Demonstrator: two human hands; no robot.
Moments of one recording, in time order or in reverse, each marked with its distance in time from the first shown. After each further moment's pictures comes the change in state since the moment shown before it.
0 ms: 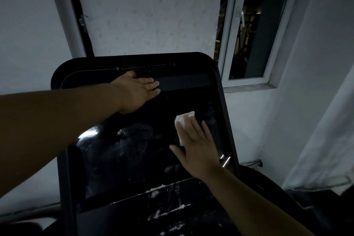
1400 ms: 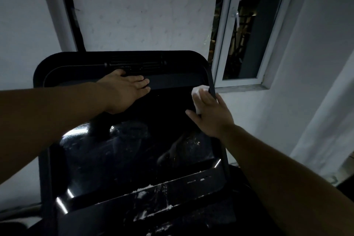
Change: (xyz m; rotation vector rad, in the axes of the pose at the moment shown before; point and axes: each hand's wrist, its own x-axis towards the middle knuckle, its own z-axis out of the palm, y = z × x) left_hand -0.006 0.008 -0.007 -0.066 -0.046 -0.050; right_hand 0.067 0.092 -0.051 -0.146 -0.114 0.029
